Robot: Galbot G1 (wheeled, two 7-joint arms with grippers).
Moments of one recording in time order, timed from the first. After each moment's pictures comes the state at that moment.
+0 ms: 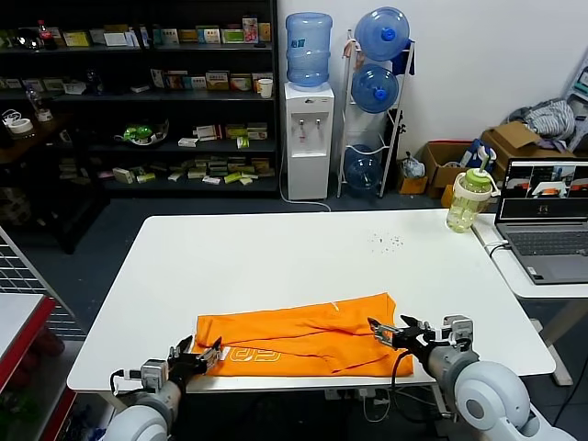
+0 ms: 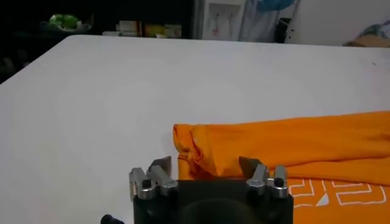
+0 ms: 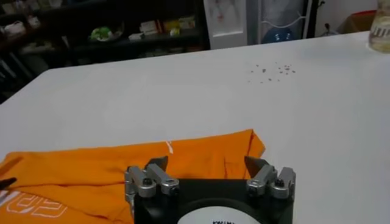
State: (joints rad) left arm 1.32 -0.88 -0.14 -1.83 -0.78 0.21 -0.36; right arm -1.29 0.85 0.34 2.07 1.01 -0.63 0.33
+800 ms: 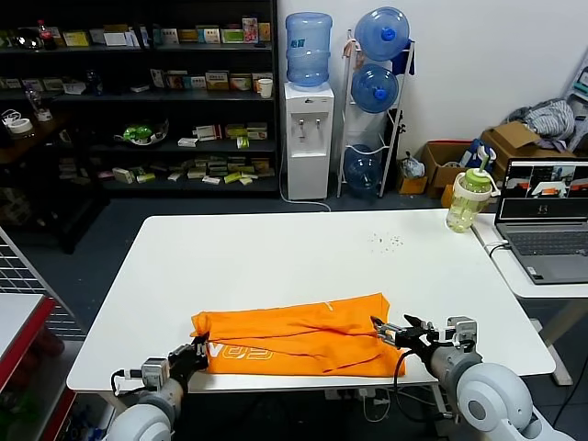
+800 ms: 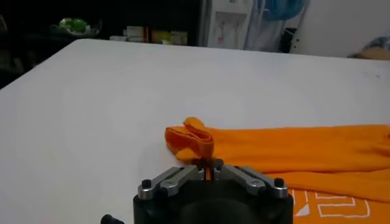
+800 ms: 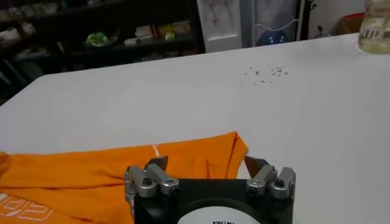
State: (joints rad) left arm 1.31 -0.90 -0.15 -1.83 -0.77 0.20 -0.39; right arm -1.29 0.87 0.36 2.06 1.00 -0.62 0.33
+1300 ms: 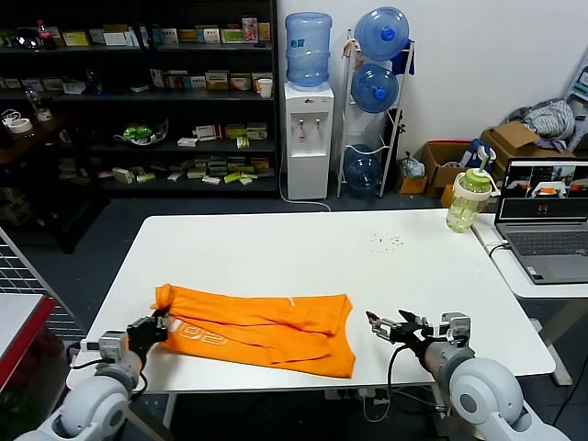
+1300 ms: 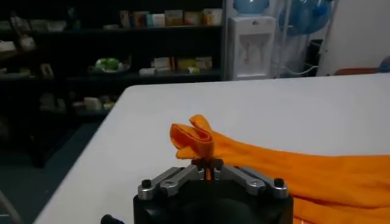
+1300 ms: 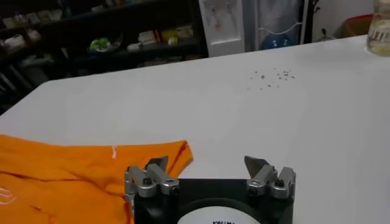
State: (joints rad) left arm 1.29 -0.72 -0.27 -1.79 -0.83 0.17 -0.35; right arm -1.24 0.90 0.32 2.02 0.98 -0.61 0.31
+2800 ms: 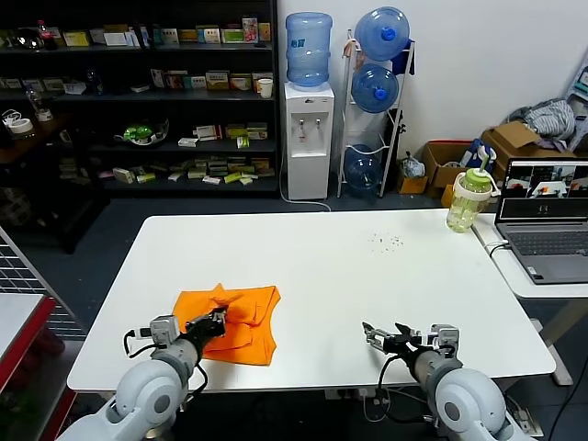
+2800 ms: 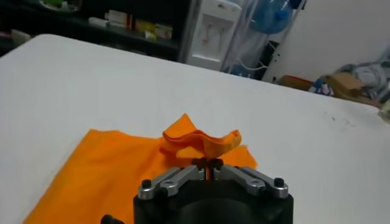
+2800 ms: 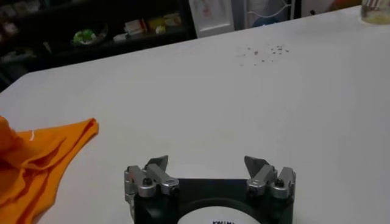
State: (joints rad) left arm 1.11 -0.86 -0.07 -1.96 -1.11 0.33 -0.53; right arm -1.27 1.00 0.31 1.98 0.92 -0.62 0.34
